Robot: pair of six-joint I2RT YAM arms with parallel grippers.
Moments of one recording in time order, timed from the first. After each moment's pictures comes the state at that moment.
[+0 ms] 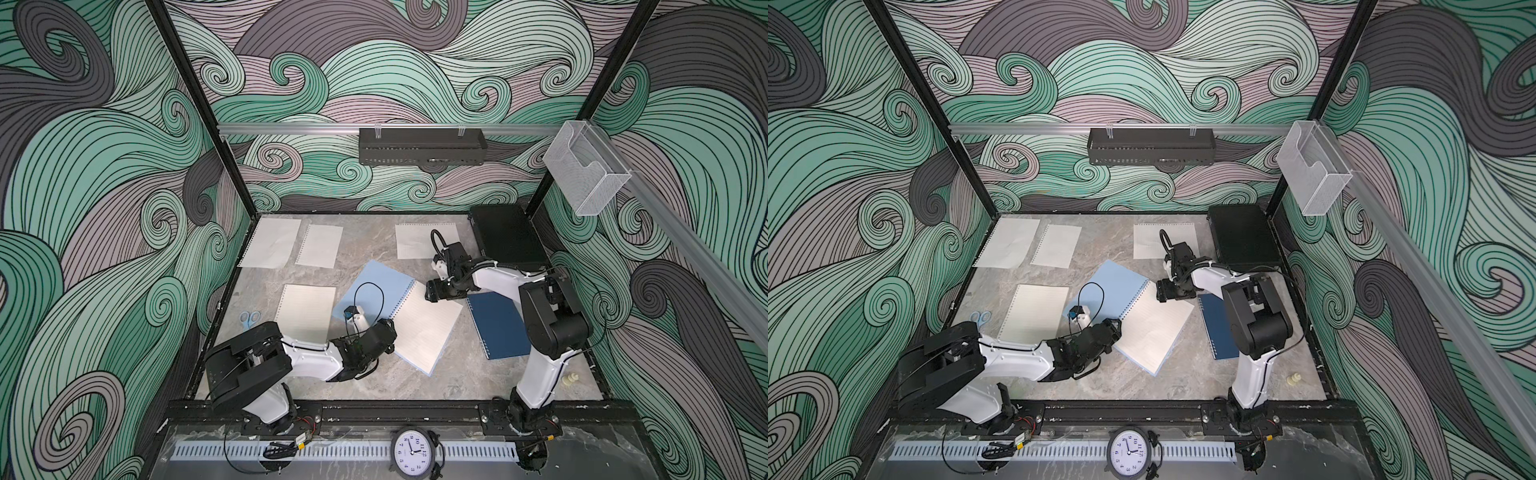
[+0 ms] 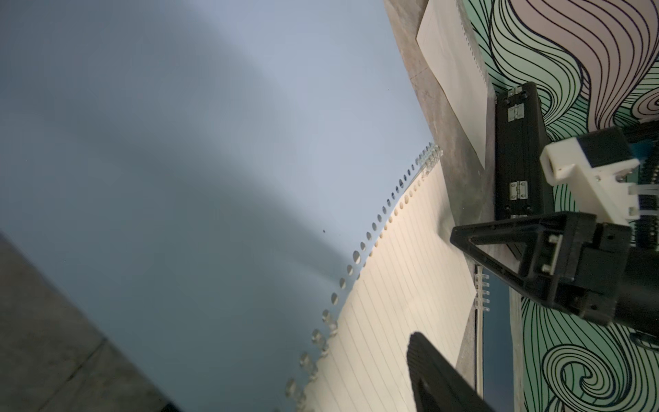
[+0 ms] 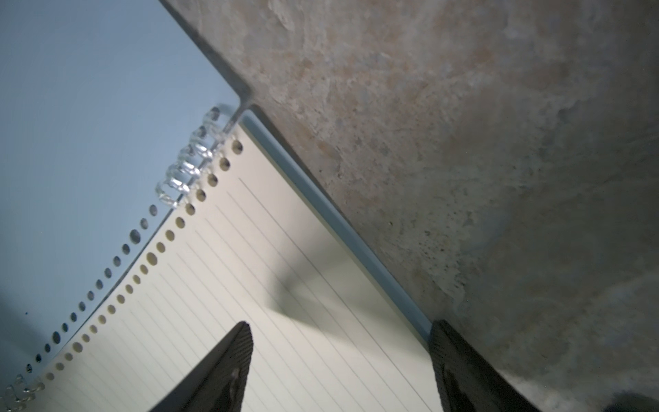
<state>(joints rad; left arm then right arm) -1.05 1.51 0.45 0.30 -0.49 -1.44 0.37 1.86 1.14 -0.56 -0.19 0.14</state>
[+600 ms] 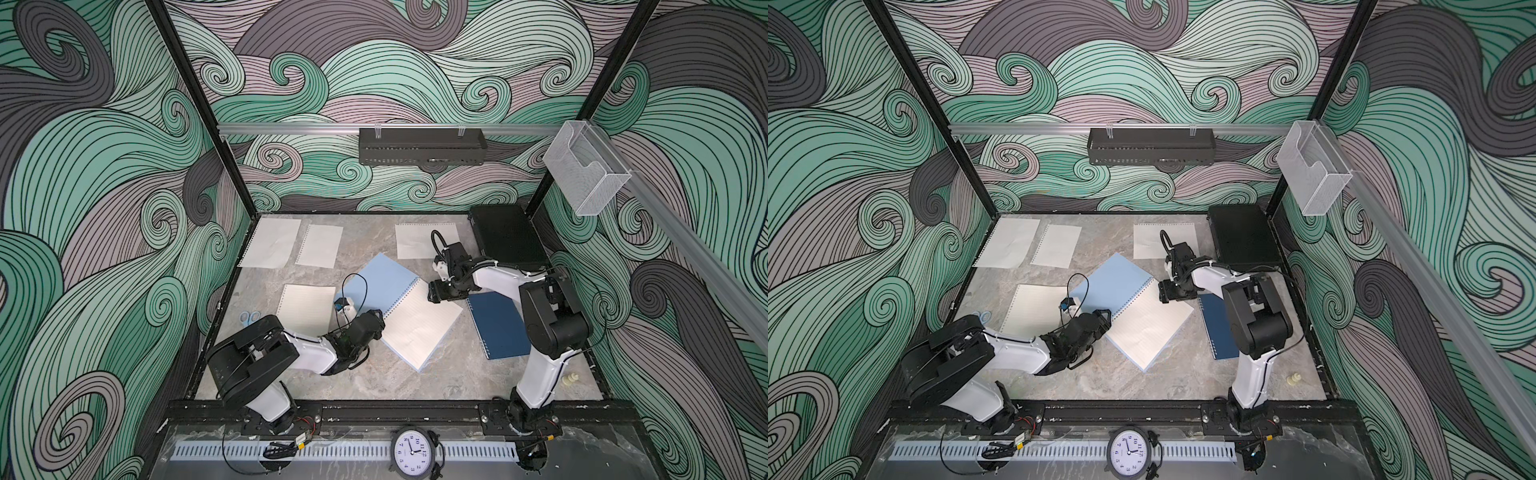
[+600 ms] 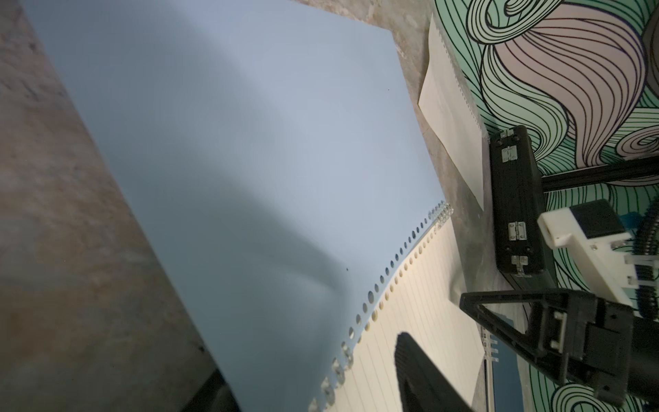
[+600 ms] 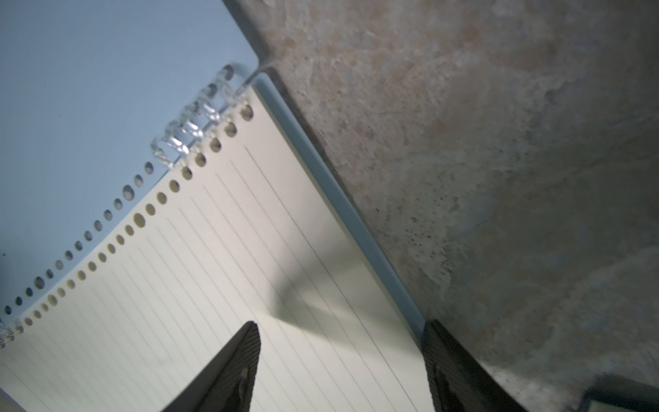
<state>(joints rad) -0.89 1.56 0.39 0.50 -0.42 -1.29 0.37 1.86 1.14 -0.59 -0.18 0.12</state>
